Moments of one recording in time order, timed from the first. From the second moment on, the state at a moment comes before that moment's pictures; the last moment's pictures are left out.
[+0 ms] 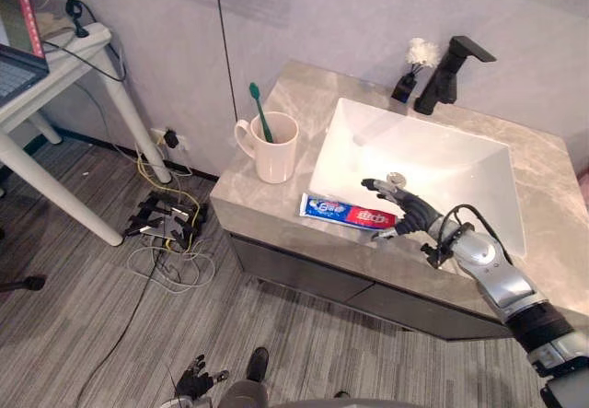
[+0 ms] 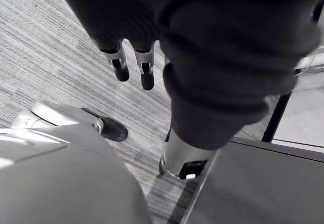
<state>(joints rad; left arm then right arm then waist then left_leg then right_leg) 0.15 0.17 0.12 1.07 -0.18 -0.18 -0.08 -0.33 -0.72 0.36 0.26 0.14 -0.21 0.26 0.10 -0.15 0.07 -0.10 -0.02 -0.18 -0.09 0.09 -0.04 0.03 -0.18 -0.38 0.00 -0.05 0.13</state>
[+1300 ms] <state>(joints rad) 0.18 0.19 0.12 1.08 -0.20 -0.18 -0.09 -0.36 -0.77 0.37 0.21 0.19 -0.22 0.27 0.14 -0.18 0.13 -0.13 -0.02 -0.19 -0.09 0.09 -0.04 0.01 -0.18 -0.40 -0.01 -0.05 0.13</state>
